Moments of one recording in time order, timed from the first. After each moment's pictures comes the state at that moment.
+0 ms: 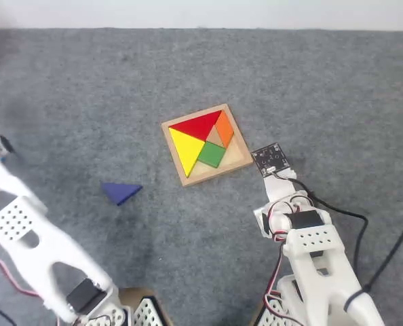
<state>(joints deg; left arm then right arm) -51.1 71.4 -74.8 85.2 -3.1 -13.5 -43.3 75.6 43.2 12.4</state>
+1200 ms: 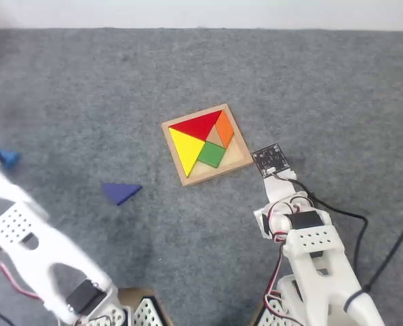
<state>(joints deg) -51.9 80.8 -83.3 85.1 -12.4 -13.5 -43.3 76.0 43.2 12.4</state>
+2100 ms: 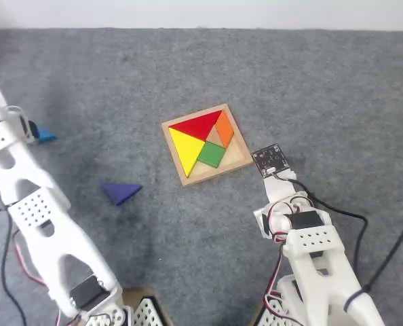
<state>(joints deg) -41.9 80.6 -93.9 94.0 -9.6 -13.5 -43.3 76.0 43.2 12.4</state>
